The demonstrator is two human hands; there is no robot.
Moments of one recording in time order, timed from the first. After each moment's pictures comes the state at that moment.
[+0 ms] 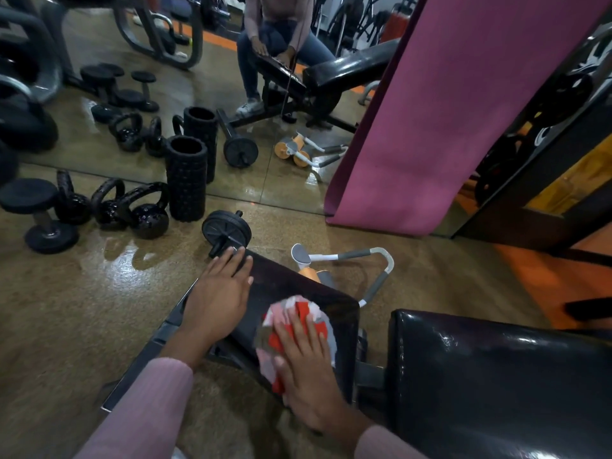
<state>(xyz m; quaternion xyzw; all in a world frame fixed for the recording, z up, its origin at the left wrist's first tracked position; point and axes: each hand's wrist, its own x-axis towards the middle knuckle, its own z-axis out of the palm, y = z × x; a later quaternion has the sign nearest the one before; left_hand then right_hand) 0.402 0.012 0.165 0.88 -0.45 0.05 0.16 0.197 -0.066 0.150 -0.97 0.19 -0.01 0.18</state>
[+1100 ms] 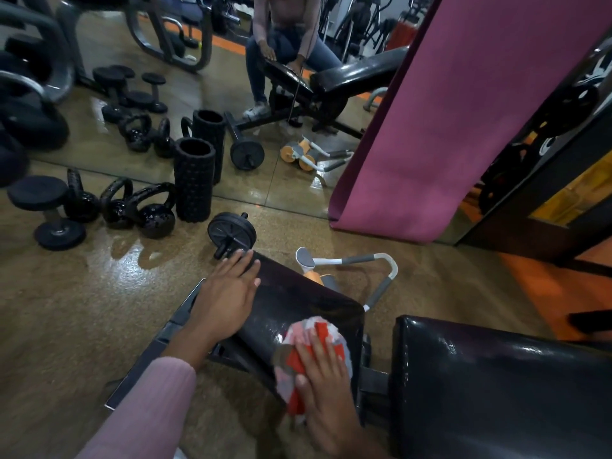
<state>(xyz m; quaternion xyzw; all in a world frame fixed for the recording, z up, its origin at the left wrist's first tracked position) 0.407 0.016 0.163 0.86 -0.46 0.01 0.23 0.170 -0.072 0.127 -0.95 0.25 -0.03 0.18</state>
